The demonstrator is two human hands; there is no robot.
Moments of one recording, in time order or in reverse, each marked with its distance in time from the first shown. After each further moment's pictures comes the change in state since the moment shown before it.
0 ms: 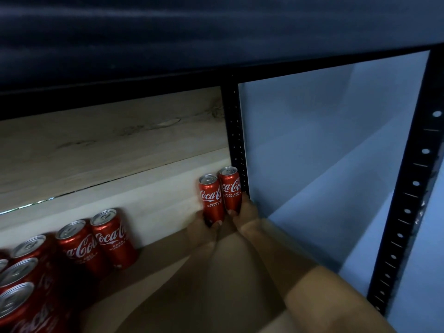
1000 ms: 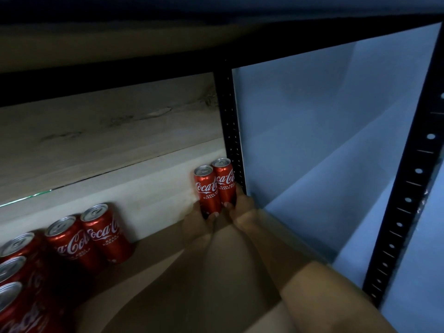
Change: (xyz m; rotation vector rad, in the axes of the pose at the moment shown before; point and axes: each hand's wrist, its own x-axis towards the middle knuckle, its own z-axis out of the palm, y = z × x) left_hand 0.000 0.000 -0.005 0.077 -0.108 0.019; right_hand -0.001 0.002 -0.006 0.025 -0.121 -0.013
